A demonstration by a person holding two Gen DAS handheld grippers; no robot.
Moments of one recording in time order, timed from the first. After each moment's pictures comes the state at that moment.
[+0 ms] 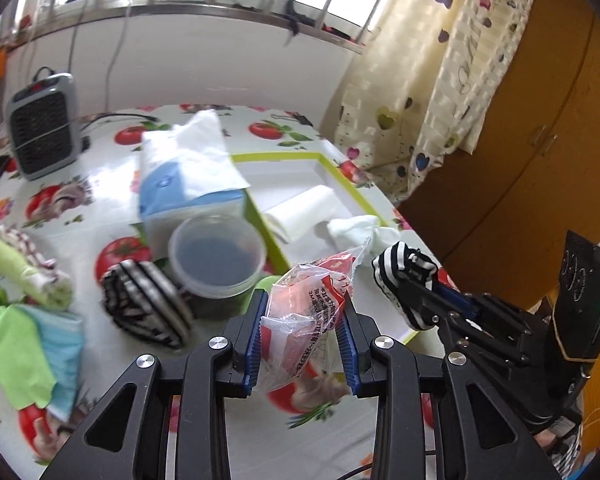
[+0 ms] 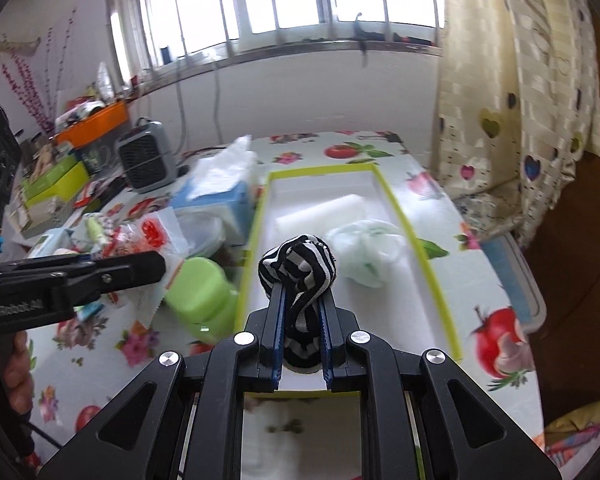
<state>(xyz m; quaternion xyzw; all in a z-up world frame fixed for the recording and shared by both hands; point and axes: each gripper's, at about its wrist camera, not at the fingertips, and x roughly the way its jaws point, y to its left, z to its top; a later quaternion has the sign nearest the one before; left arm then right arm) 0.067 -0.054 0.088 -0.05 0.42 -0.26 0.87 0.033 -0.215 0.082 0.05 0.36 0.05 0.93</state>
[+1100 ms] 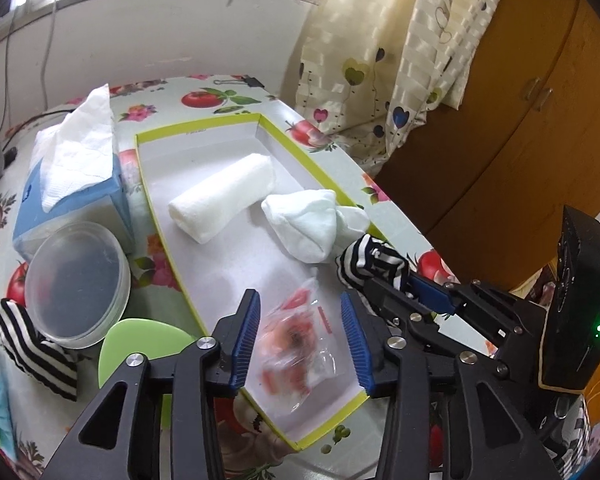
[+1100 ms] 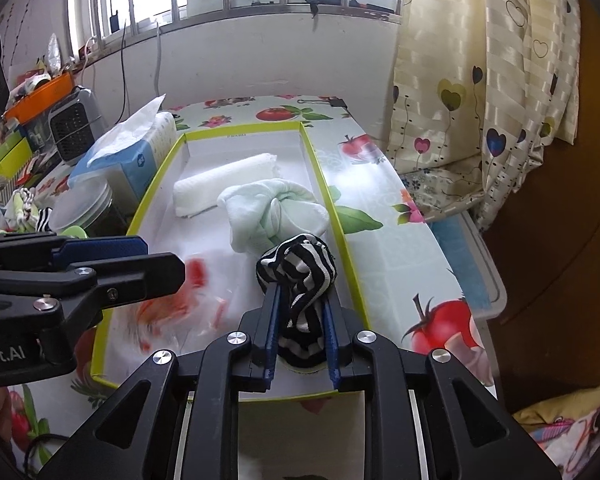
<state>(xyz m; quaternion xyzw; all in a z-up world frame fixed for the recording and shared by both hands) 0.095 -0.143 0.053 -0.01 0.45 -0.30 0.84 0.056 -0.255 0.046 0.01 0.41 -0.01 0.91</state>
